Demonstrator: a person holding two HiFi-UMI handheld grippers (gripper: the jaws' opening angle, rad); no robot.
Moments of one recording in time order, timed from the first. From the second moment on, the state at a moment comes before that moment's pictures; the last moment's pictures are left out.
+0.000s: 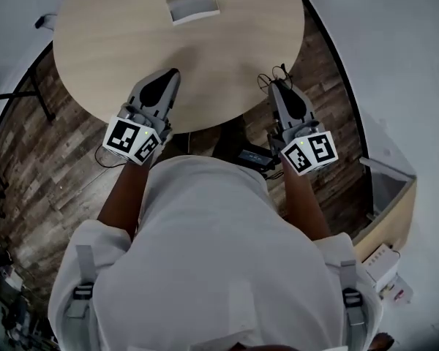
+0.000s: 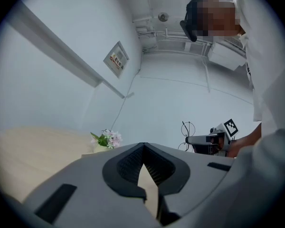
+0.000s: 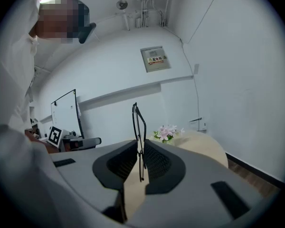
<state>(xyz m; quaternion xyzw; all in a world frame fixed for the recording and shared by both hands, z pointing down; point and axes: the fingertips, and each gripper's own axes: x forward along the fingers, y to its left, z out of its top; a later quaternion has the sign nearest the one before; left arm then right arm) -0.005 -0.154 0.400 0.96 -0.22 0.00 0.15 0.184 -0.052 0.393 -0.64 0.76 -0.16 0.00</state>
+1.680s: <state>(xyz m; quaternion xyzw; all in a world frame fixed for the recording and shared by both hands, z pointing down) -0.062 -0.218 0.418 0.87 -0.48 0.01 0.13 0.102 -0.352 0.493 -0.10 0.86 -0.19 -0.45</state>
